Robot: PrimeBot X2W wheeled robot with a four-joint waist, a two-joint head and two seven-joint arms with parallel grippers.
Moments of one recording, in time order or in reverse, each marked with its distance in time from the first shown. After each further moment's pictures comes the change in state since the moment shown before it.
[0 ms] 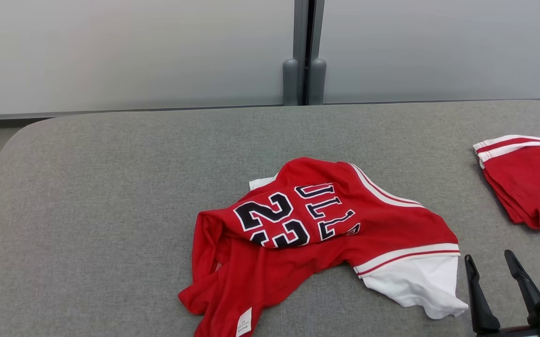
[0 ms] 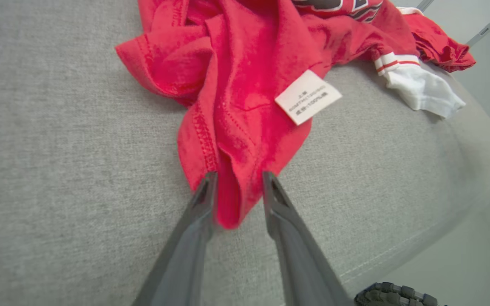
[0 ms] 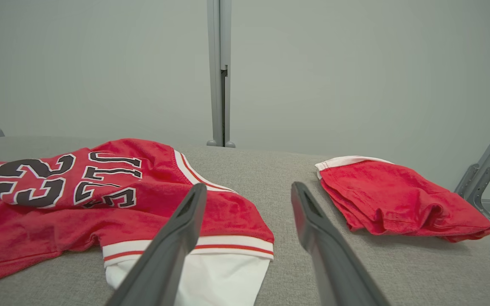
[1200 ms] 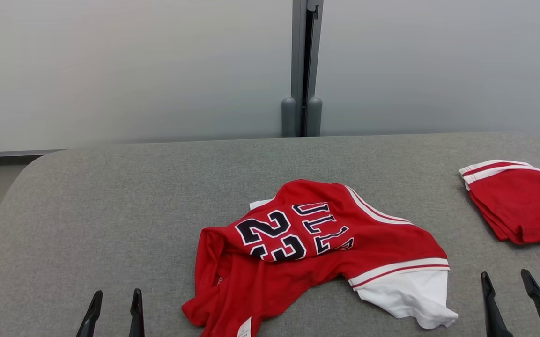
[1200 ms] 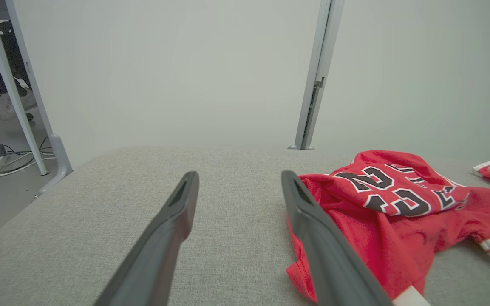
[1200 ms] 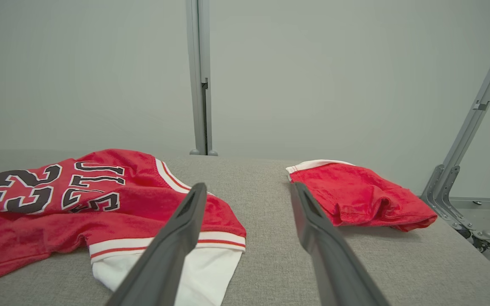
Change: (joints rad) left arm 0.069 -0.182 0.496 -0.194 0.362 0.064 -0.138; right arm 0.047 0.000 -0.055 0.036 -0.002 0.000 0.000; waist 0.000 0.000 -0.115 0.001
